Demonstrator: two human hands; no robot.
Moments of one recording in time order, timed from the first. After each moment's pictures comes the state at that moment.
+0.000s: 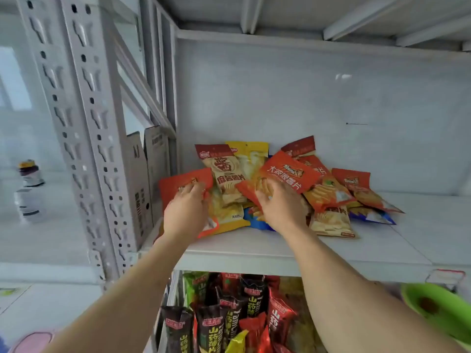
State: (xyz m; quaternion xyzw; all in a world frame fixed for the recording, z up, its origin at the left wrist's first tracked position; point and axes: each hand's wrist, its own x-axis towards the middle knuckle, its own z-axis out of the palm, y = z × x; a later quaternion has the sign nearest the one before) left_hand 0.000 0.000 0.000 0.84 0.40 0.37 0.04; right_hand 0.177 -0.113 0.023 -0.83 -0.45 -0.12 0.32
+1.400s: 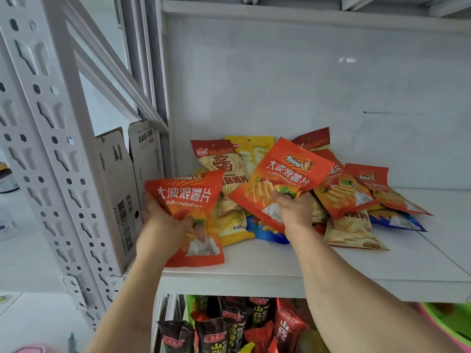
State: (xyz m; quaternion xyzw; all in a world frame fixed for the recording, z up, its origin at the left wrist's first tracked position) left_hand -0.007 0.051 -0.027 0.68 0.53 0.39 0.30; right_hand 0.248 -0.035 -0.026 -0.67 -0.18 0.09 0.71
